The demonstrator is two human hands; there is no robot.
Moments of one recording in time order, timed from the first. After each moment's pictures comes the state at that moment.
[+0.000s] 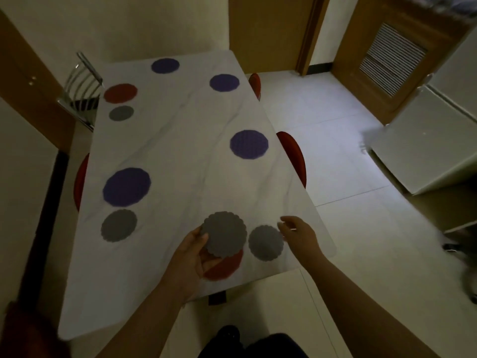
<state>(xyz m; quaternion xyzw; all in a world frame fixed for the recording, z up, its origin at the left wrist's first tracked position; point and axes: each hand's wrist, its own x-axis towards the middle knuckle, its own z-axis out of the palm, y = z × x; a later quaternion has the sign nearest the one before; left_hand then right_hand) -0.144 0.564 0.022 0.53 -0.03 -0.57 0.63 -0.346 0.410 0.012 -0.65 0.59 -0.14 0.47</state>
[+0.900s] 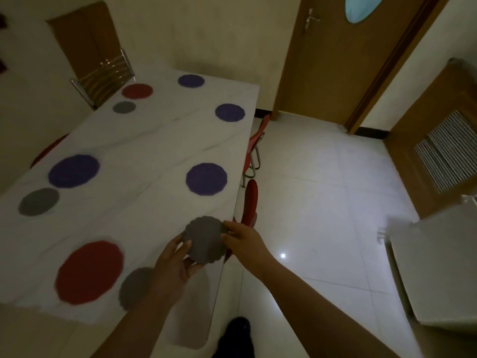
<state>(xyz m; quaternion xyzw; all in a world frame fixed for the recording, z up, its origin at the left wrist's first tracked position) -0.336 0.319 0.017 0.49 0.09 -0.37 0.79 -0.410 0.162 0.062 -0.76 0.27 0.02 0.59</state>
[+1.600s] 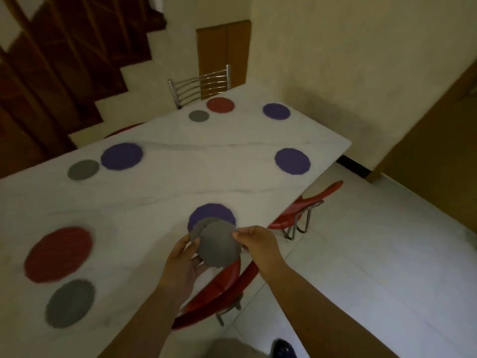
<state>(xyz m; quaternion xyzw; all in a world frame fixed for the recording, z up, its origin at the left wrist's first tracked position) -0.260 0.114 0.014 0.46 0.24 -0.11 0.85 -0.227 -0.061 0.045 -0.75 0.18 0.14 0.62</state>
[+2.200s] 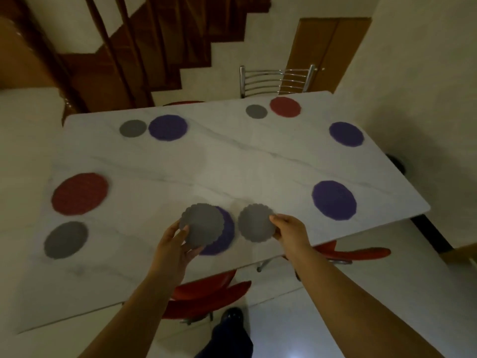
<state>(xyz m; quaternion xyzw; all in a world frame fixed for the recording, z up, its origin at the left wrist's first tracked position) -0.214 0.050 0.007 0.36 0.38 0.12 0.84 -0.054 -0.154 0.011 -0.70 0.17 0.26 0.65</state>
